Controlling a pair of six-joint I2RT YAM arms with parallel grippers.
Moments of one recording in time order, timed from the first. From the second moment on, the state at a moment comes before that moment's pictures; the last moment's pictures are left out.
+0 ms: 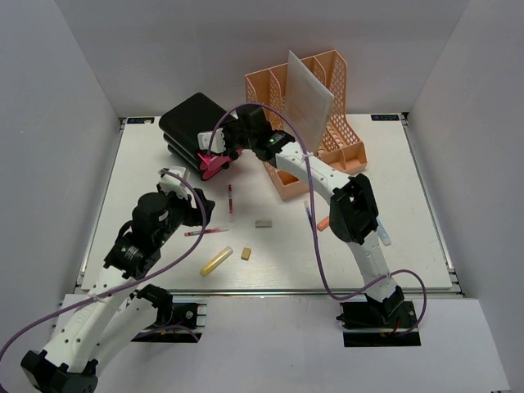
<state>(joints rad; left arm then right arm) -0.46 0.67 0.69 -0.34 -0.05 -0.21 0.76 2.24 2.10 -0.25 -0.35 -1.23</state>
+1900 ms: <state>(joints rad) -0.79 1.60 0.91 -0.74 -0.19 -0.47 0.27 1.08 0.90 -0.50 -1.12 -0.34</state>
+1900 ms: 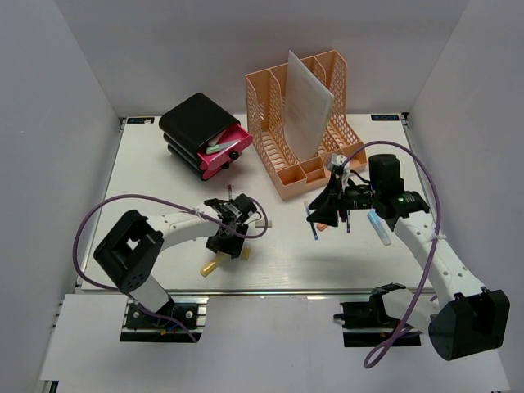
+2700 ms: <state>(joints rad) -0.78 1.52 0.99 -0.80 -0.19 -0.40 0.23 1.08 0.90 -0.48 -1.14 -0.34</state>
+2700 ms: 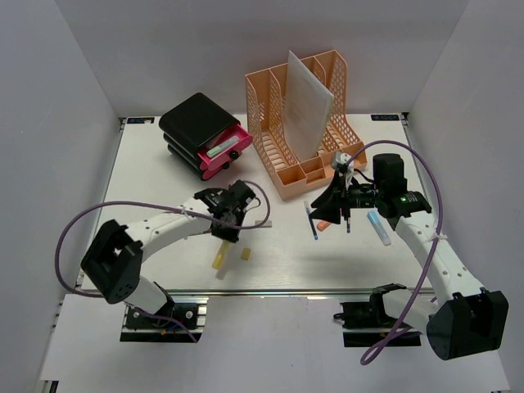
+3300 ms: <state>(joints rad) -0.73 1.55 1.69 -0.70 -0.45 0.01 0.21 1.08 0.89 -0.47 -1.12 -0.34</state>
